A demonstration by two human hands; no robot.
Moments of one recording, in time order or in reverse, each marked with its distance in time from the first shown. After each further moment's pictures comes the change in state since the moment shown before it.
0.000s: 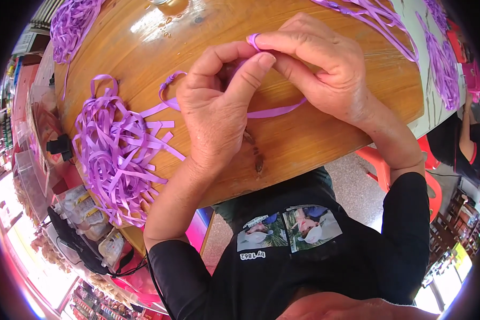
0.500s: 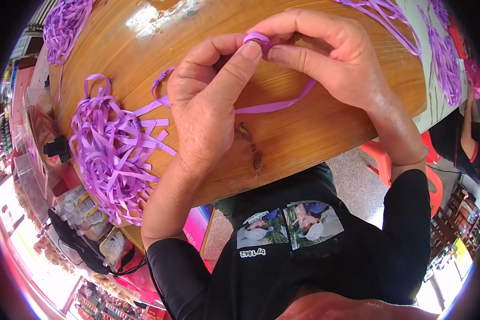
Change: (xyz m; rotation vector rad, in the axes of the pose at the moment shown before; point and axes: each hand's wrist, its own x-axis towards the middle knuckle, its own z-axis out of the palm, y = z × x) left_hand 0.002 0.011 -0.006 -0.085 -0.098 -0.100; right_hand 0.013 0.024 -0.006 0.411 -0.025 -0.395
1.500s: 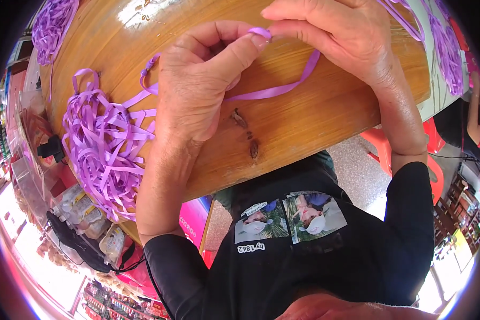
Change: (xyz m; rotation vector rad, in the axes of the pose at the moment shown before) left_hand 0.009 -0.004 -0.010 0.128 -0.060 -0.274; right_hand 0.012 -0.036 -0.013 -0.591 -0.173 0.256
